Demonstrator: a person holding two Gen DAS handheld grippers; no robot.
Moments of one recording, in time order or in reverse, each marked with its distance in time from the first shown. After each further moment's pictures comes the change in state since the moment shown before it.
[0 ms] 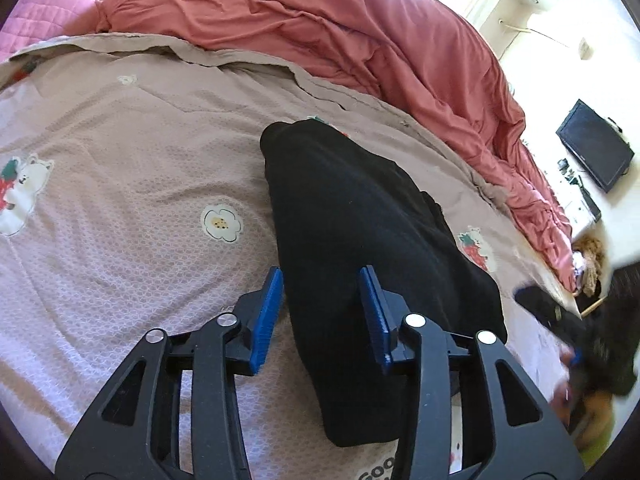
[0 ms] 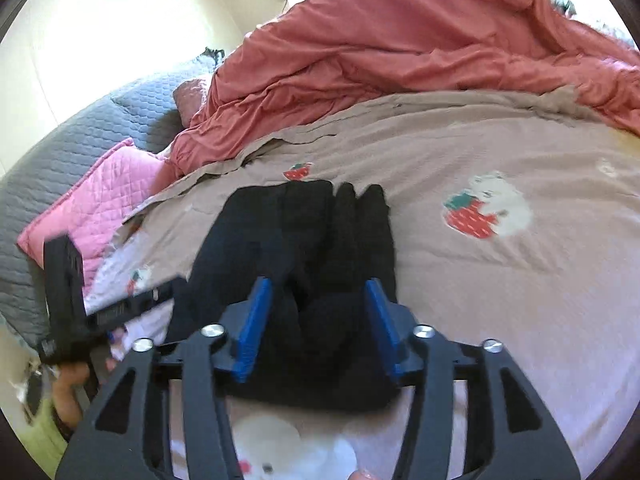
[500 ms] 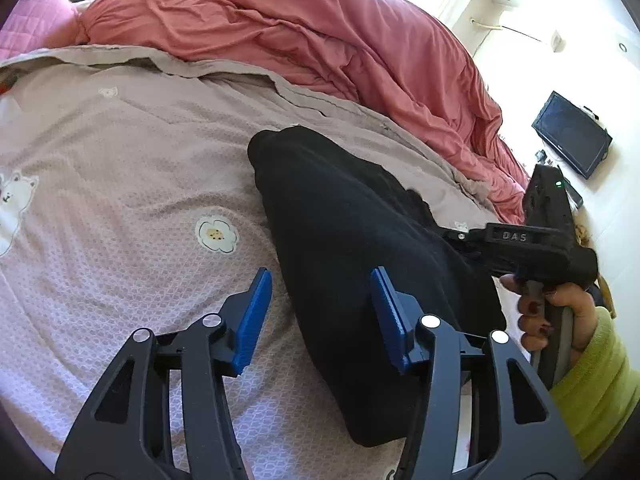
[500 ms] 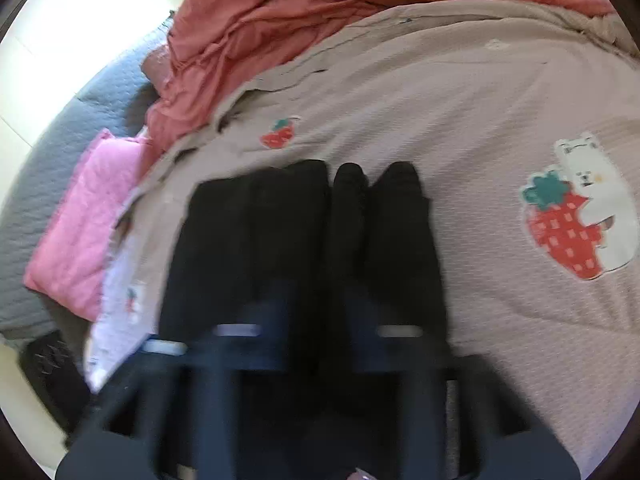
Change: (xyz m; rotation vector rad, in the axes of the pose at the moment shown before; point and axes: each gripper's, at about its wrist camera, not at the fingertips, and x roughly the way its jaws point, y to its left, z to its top) left arm 0.002 0.013 -0.001 0.063 -0.033 -0.077; right arm 0.090 -0.013 0.044 0.152 0.209 0.077
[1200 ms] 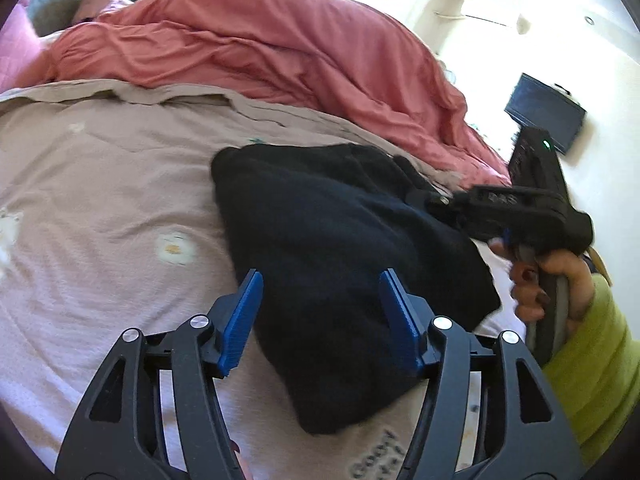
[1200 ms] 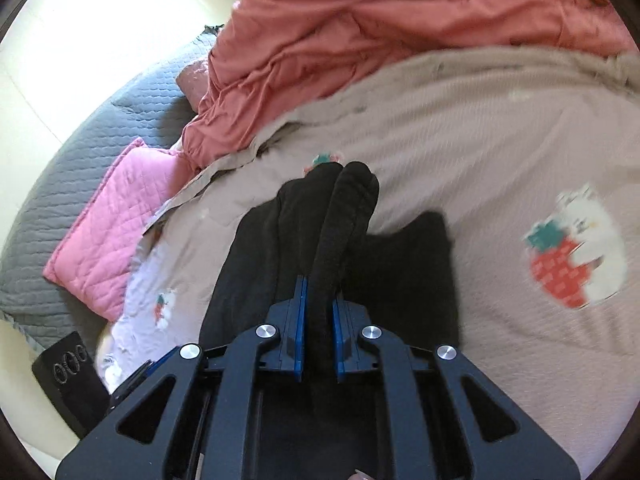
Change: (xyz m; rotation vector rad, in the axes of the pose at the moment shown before) left arm -0.012 -0.044 -0.008 0.127 -0.021 -0.080; right arm -0.035 0.011 0.009 -0.100 -0.085 0.003
